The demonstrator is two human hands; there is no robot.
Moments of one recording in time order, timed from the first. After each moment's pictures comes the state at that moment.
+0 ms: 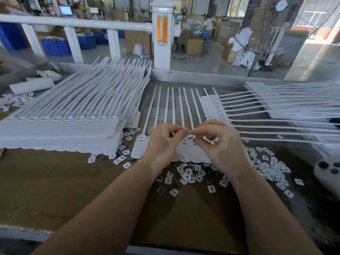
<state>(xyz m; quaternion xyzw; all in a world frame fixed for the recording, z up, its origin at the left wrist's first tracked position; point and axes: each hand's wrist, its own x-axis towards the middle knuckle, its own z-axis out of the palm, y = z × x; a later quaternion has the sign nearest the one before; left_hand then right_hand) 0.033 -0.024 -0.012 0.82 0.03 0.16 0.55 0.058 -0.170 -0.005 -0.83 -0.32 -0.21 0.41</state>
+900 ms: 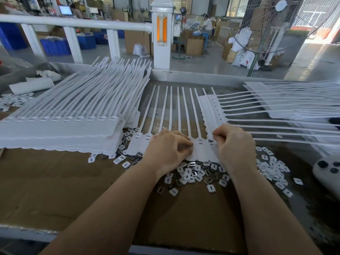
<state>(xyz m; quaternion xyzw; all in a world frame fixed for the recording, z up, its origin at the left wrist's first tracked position) 0.034 -0.020 -0.023 0.94 -0.07 0.13 0.30 0.066 -0.182 -0.013 -0.92 -0.11 -0.26 0.27</state>
